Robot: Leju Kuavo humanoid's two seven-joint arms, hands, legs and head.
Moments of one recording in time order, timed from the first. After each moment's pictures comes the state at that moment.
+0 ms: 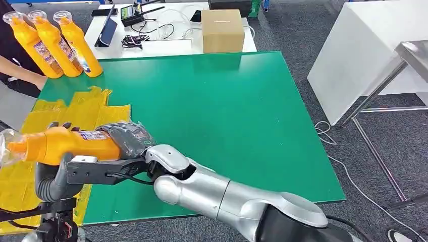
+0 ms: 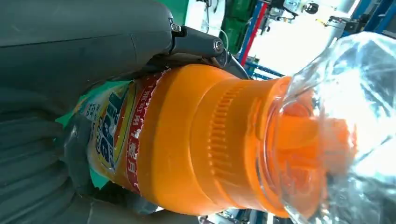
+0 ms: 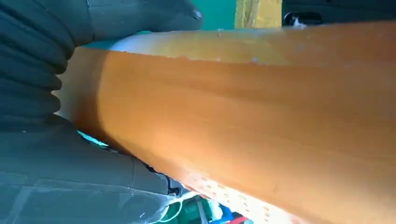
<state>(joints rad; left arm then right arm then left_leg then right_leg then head) 0.10 -0.05 -0.14 -1.91 0.57 0.02 -0.17 -0.83 0.33 1.19 -0.94 0.33 -0.13 0.19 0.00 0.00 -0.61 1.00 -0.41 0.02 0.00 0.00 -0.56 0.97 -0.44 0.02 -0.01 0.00</state>
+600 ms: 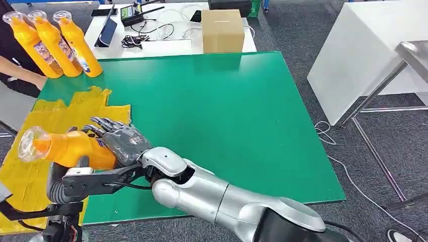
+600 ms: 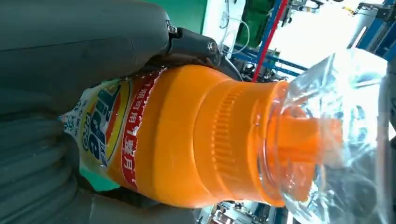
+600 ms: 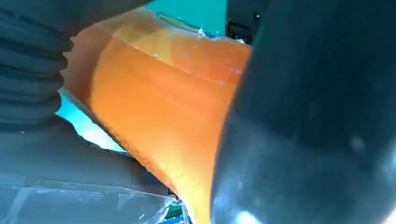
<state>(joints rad) 0.12 -0.05 -0.16 -1.90 0.57 0.02 -0.16 -0.79 0.34 1.14 -0.94 0.45 -0.08 0.13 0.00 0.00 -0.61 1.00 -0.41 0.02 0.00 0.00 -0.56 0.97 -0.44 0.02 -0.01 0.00</state>
